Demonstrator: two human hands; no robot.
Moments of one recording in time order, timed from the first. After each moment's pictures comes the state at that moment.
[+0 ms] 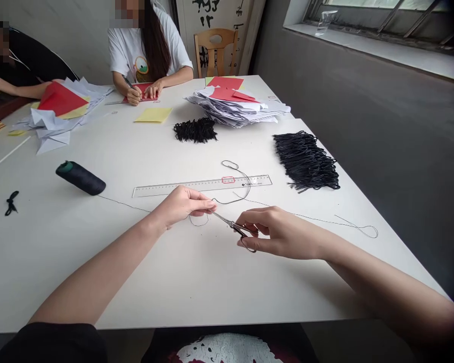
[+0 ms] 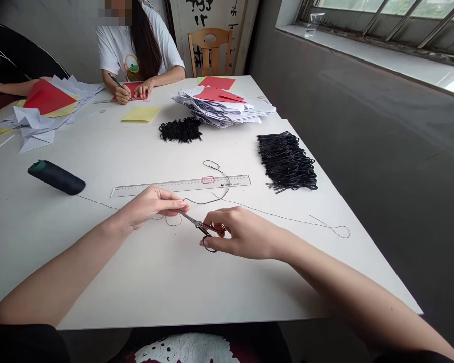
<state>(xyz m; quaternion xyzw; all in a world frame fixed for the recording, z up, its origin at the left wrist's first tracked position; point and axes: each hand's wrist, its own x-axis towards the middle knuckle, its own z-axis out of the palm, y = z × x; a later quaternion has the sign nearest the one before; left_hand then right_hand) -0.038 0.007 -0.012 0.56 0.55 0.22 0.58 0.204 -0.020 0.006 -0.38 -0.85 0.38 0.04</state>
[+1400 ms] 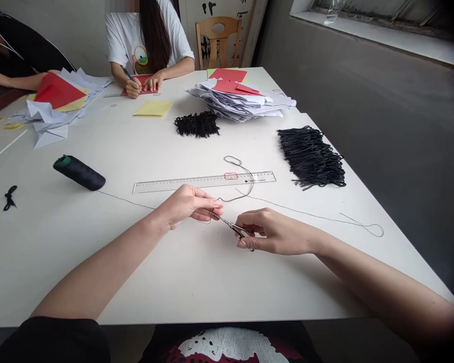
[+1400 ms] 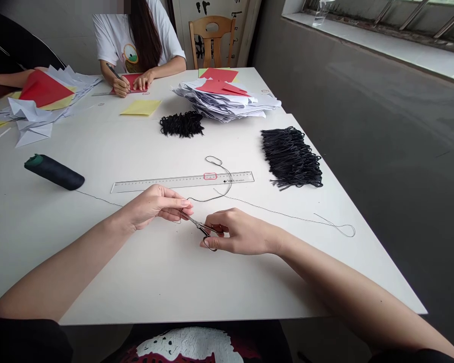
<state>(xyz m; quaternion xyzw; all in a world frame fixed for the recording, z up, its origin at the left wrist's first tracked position) -0.034 0.005 -0.010 0.50 0.52 0.20 0.66 0.199 -0.013 -0.016 -0.33 -0.83 0.45 0.03</state>
